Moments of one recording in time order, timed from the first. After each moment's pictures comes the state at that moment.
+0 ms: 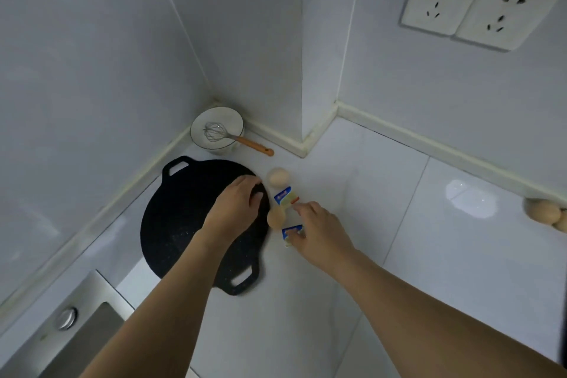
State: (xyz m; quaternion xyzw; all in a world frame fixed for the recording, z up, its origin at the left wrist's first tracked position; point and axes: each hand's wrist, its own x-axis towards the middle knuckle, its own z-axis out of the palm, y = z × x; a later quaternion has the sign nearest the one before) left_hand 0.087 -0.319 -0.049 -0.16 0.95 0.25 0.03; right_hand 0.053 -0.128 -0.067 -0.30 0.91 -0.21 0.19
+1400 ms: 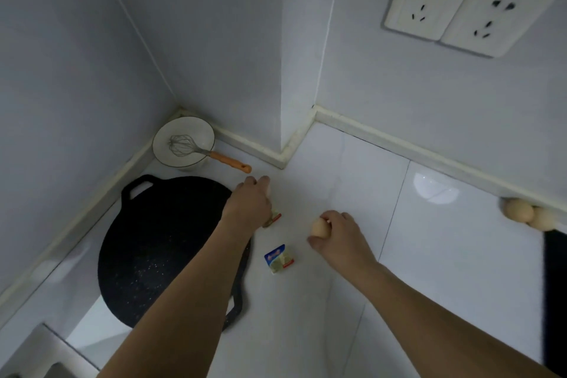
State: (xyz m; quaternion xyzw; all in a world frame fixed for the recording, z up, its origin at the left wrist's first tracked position) left_hand -0.001 -0.304 -0.103 -0.10 0.97 0.15 0.15; right_hand 0.018 -0.097 -0.079 -0.05 0.92 -0.32 0.22
